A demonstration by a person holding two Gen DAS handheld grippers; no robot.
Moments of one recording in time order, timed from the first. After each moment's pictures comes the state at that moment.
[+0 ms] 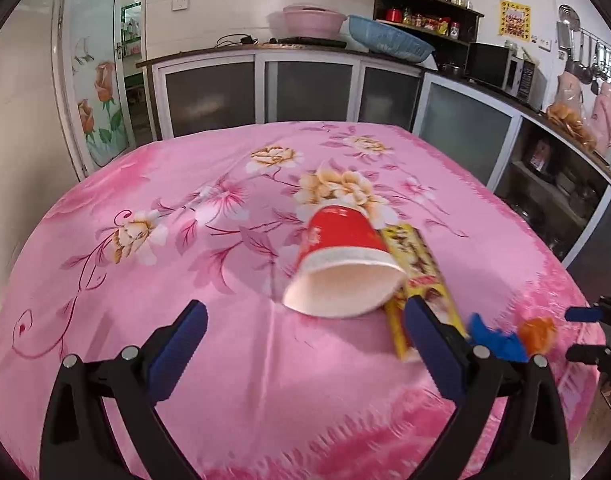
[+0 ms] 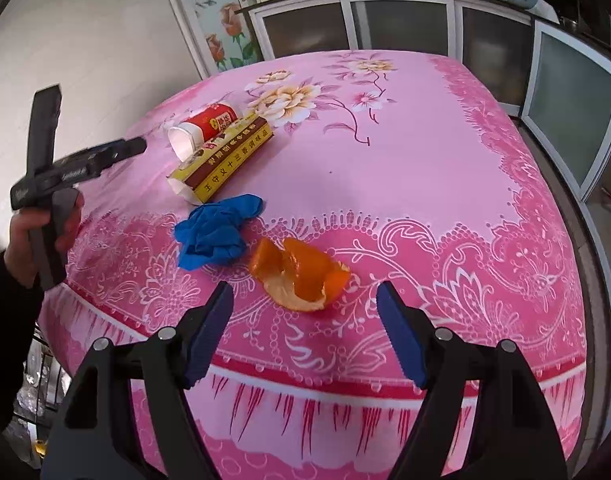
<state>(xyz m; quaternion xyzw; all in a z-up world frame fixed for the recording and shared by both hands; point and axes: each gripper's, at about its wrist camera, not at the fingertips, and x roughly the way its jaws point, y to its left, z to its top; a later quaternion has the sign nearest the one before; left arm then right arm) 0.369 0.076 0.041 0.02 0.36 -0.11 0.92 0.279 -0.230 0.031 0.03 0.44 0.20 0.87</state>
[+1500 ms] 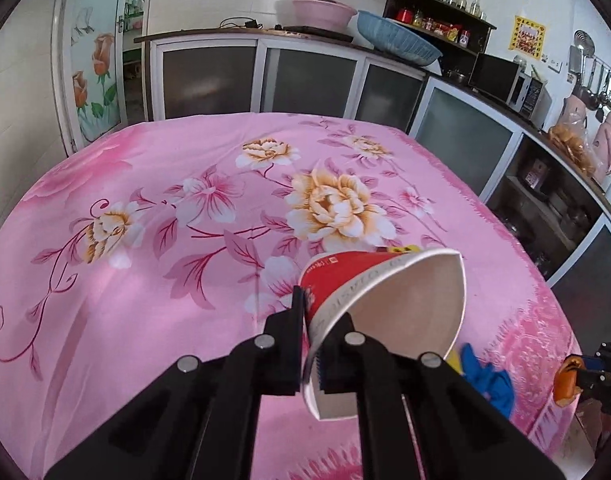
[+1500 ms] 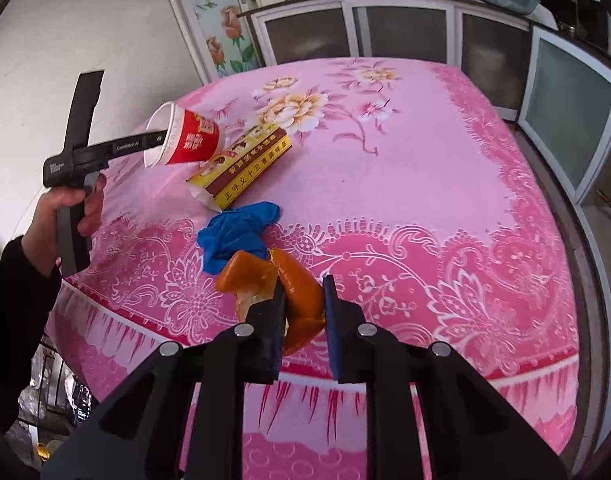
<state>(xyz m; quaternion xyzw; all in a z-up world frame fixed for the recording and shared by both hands) 0.393 0.076 0.041 -0.04 0.38 -0.12 0.91 0.256 -0.229 0.056 0.03 0.43 0.19 0.88</state>
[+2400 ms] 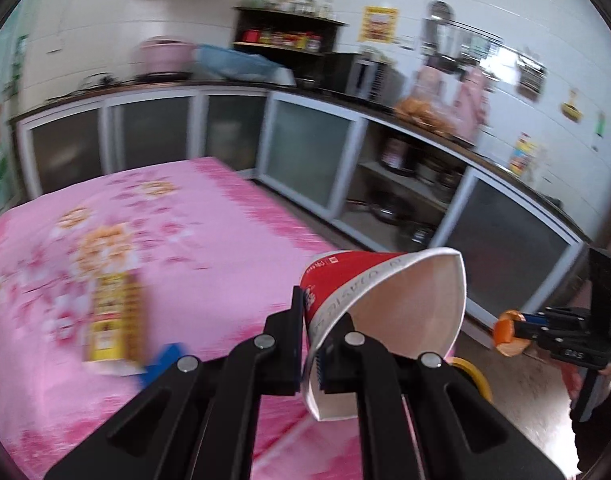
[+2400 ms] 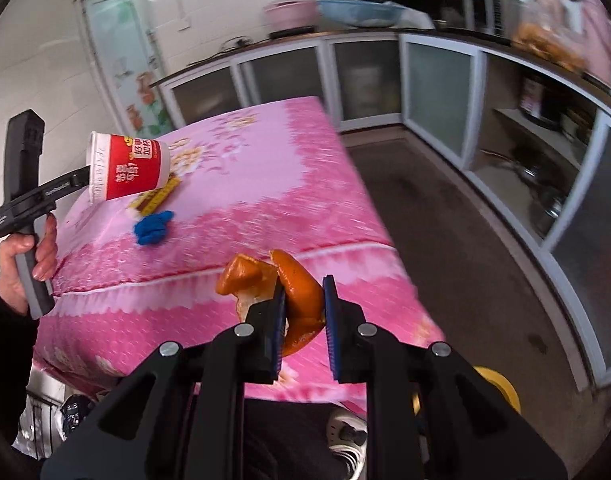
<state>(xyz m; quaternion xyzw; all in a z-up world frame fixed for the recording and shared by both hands) 0.258 -0.130 0.114 0.01 0.31 -0.35 0.88 0.085 -0.405 0.097 0.10 0.37 0.01 0.92</state>
